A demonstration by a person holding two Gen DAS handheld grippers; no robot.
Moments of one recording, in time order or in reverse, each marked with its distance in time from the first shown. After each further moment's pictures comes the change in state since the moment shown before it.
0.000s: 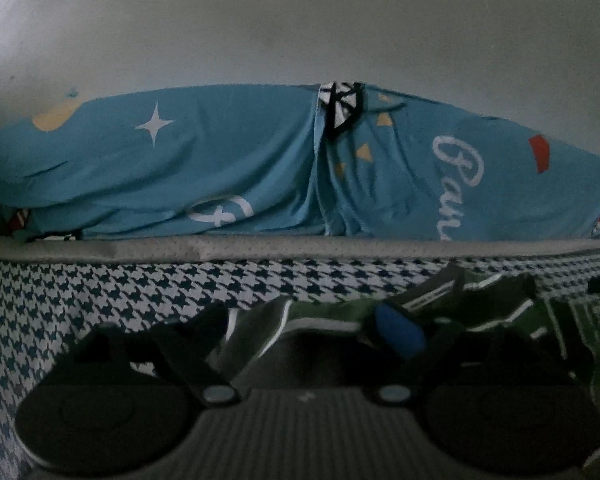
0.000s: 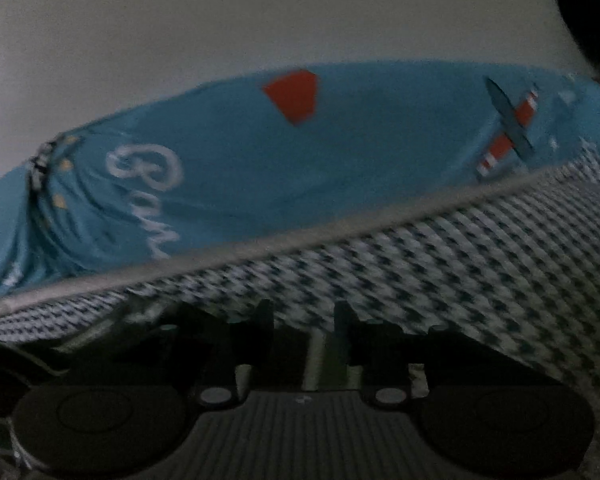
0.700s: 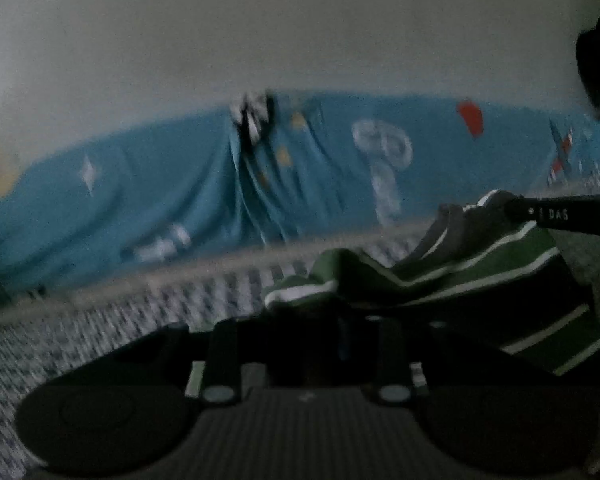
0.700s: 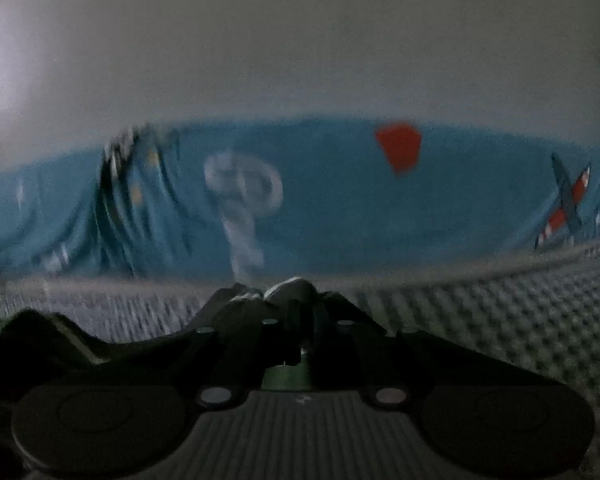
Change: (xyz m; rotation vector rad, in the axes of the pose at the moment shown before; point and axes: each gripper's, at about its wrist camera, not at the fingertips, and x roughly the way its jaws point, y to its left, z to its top) left arm -0.005 -0.036 -0.021 0.205 -0.097 -0.065; right arm -0.025 0.083 -0.004 -0.168 -0.223 0.086
